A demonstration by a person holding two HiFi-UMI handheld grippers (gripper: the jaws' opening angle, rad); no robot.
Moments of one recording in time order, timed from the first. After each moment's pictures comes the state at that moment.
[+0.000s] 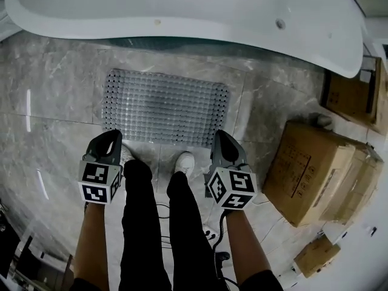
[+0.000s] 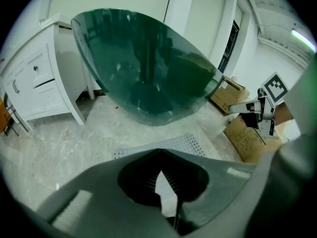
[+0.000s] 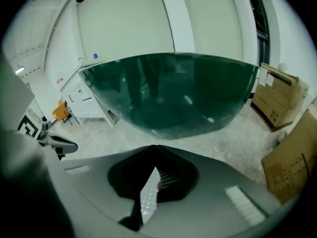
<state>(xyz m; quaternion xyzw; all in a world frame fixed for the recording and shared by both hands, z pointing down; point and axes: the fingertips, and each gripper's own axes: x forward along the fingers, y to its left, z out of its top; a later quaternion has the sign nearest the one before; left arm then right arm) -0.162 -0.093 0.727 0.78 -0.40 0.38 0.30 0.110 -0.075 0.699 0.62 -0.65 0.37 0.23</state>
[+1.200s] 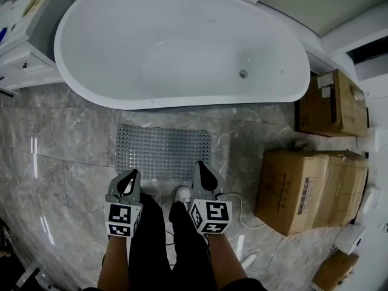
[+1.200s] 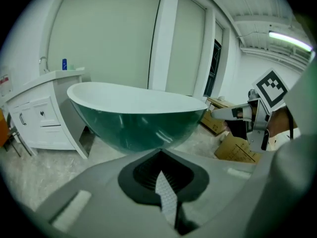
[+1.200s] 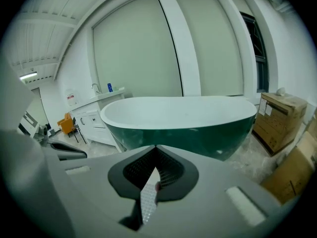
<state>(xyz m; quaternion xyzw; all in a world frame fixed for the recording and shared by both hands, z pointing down) -0.109 -0.095 0.501 0.84 -0.41 0.29 0.22 0.079 -0.094 0.476 0.64 -0.70 0.27 0.15</state>
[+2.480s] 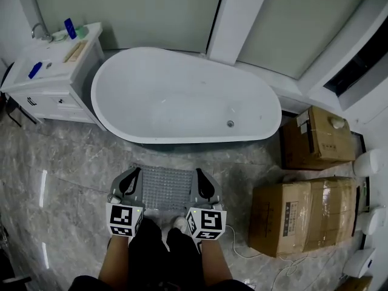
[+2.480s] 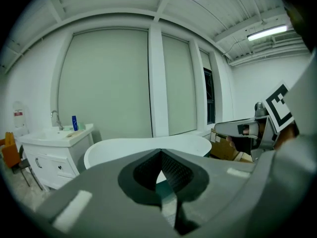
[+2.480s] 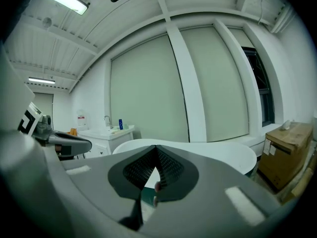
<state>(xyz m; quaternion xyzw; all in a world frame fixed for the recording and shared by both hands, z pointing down) -0.065 -0.104 0.231 0.86 -0.48 0.16 0.06 0.109 -0.084 0.229 0.66 -0.74 0.12 0.04</state>
